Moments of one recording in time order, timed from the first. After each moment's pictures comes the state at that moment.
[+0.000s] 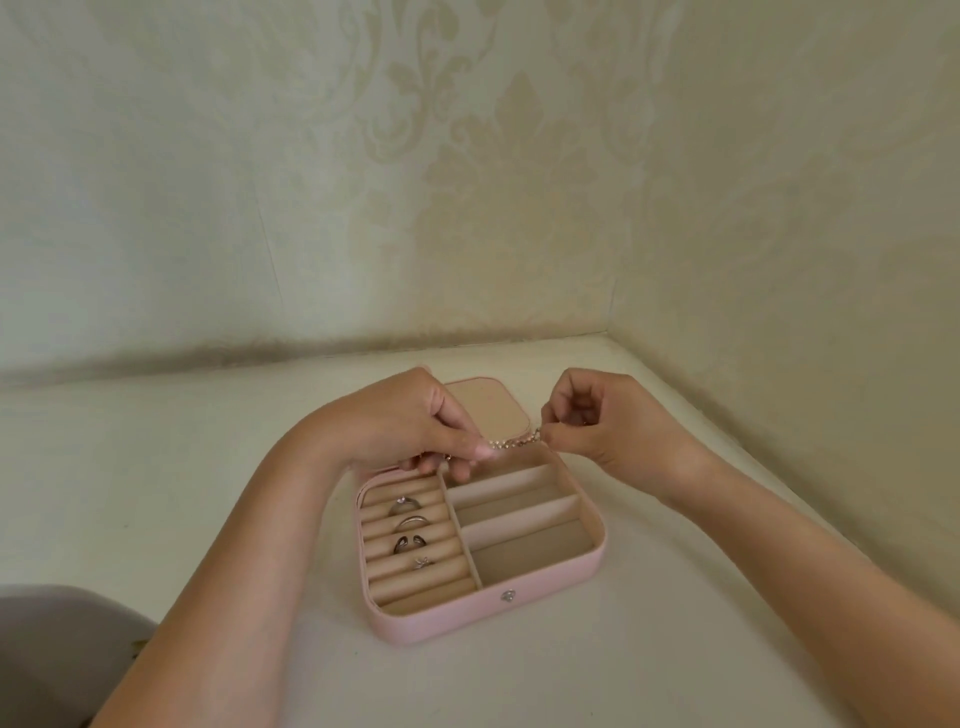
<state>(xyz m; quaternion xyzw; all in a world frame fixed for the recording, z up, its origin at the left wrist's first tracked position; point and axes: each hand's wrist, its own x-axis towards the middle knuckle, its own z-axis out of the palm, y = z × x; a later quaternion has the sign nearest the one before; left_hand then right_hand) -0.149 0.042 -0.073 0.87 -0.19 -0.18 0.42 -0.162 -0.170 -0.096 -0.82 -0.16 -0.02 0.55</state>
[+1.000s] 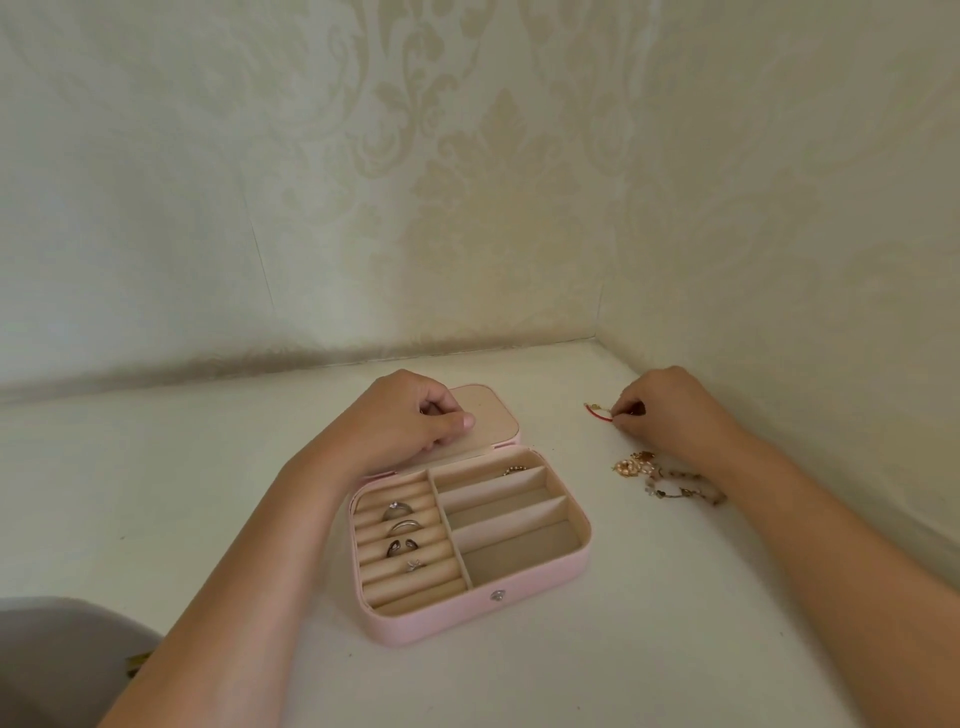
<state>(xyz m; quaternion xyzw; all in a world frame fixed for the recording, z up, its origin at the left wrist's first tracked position) -0.129 0.040 -0.099 0.90 -0.14 -0.01 0.41 -0.118 -0.237 -0.102 -0.99 -0.06 -0.07 0.09</state>
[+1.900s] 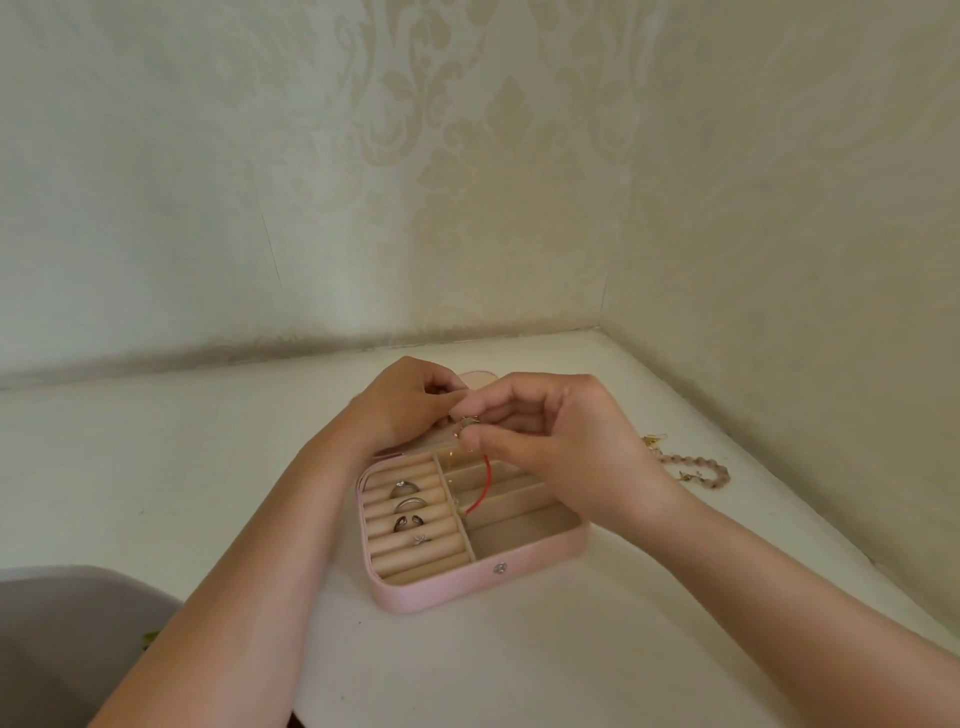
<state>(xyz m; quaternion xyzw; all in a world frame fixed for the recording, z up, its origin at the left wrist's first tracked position) -0.130 0.037 -0.097 0.90 -0.13 -0.02 0.42 -0.214 -0.132 -0.080 -0.75 -0.23 -0.02 0.62</state>
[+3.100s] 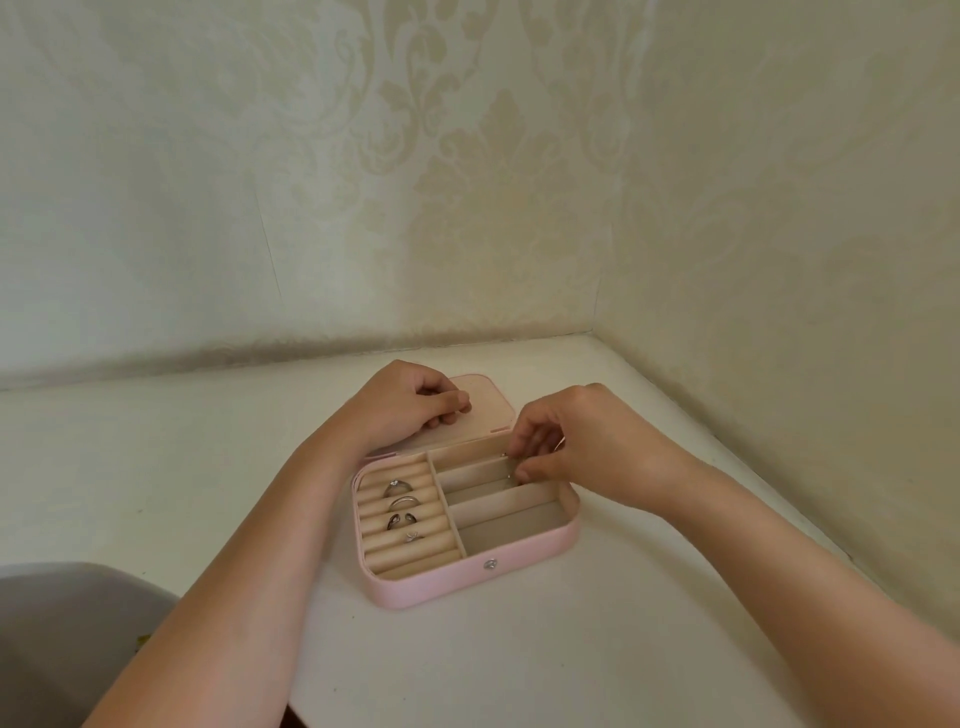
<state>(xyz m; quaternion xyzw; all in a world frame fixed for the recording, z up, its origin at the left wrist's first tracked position) -0.124 0.039 -0.105 0.88 -0.12 -0.03 0.47 -0.190 -0.168 -0.081 -0.93 -0.22 0.00 0.30</state>
